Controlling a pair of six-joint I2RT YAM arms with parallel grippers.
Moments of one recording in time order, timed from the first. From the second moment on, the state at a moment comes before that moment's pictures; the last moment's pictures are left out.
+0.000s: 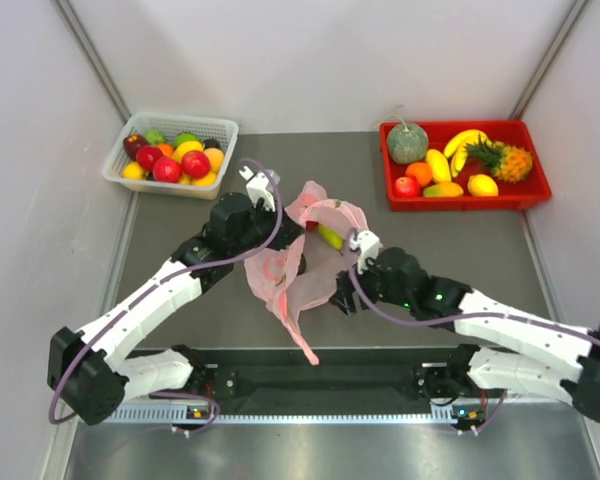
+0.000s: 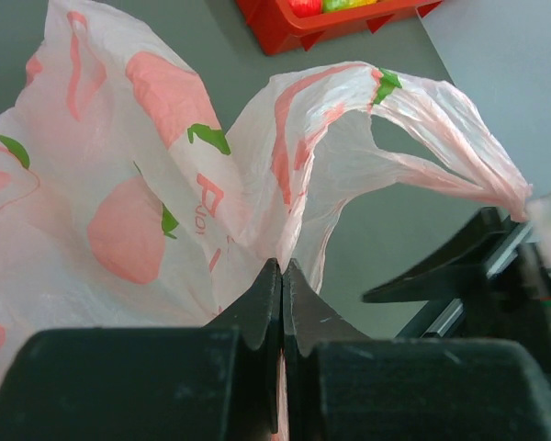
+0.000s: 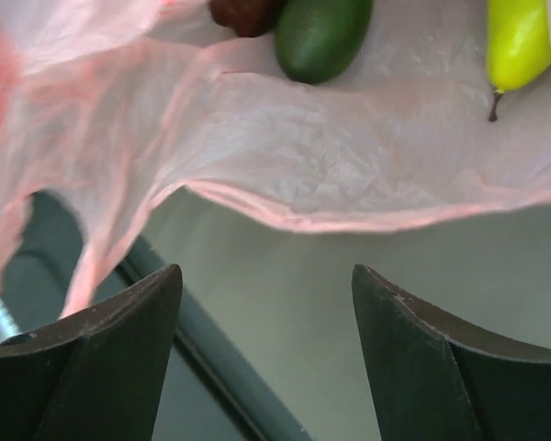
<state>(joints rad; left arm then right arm) -0.62 1.15 0.92 -0.13 0.19 -0.48 0.91 0.91 0.60 -0.21 -0.07 0.31</state>
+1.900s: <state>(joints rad) -0.62 1.04 0.85 -0.17 0.11 -0.50 0.98 1.24 0.57 0.36 0.01 0.40</state>
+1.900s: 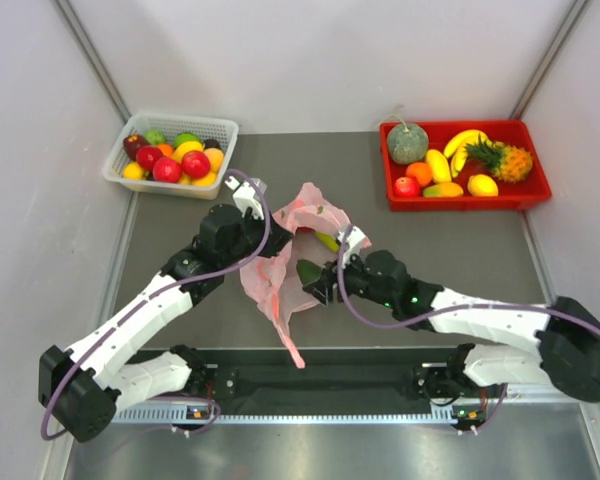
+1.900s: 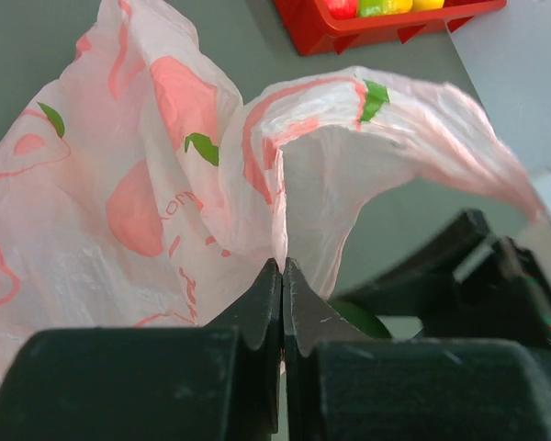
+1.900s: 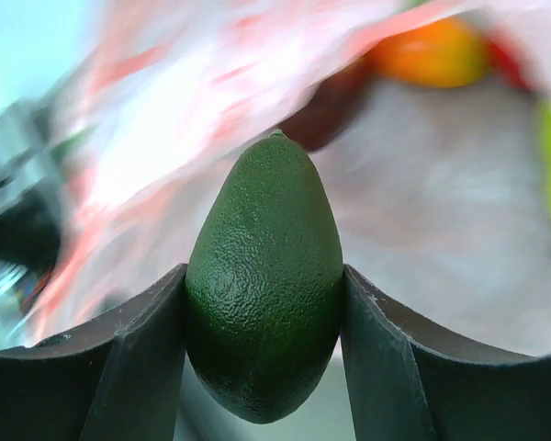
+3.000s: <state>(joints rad) -0.62 1.06 0.80 -0.10 0.14 -0.50 0.22 1.23 1.00 -0.13 0.32 0.40</state>
